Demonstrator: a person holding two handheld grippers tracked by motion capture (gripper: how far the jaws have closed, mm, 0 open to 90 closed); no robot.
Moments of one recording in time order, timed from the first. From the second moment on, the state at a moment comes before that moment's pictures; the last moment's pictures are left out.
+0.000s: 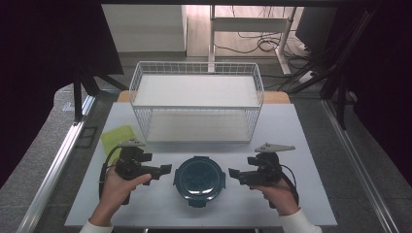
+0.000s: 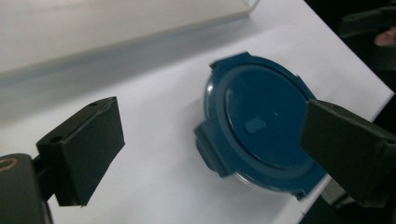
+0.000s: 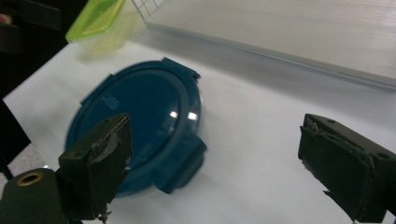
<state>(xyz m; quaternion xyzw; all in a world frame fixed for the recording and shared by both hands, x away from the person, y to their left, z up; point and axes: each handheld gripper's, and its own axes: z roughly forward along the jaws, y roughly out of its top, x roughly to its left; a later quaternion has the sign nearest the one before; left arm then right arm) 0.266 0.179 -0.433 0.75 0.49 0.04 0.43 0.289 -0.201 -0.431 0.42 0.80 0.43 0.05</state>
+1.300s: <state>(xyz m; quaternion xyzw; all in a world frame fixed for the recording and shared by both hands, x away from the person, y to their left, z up) 0.286 0.137 -0.493 0.75 0.50 -0.10 0.42 0.295 -0.160 -0.489 0.47 0.78 0.40 -0.08</state>
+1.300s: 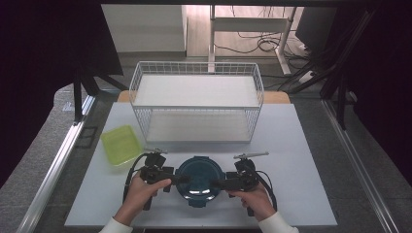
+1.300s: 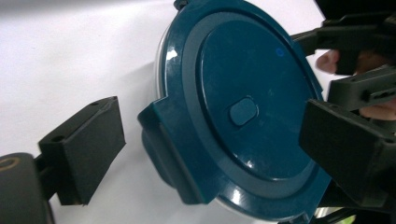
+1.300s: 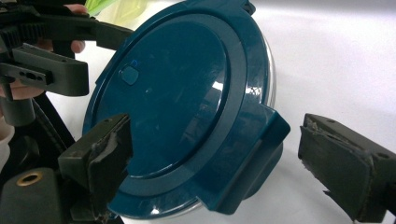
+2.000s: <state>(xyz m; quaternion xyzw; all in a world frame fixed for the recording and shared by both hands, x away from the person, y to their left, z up) 0.289 0.129 -0.517 0.73 0.51 -0.18 0.41 0.299 -0.153 -0.510 0.51 0.74 0.41 -0.15</state>
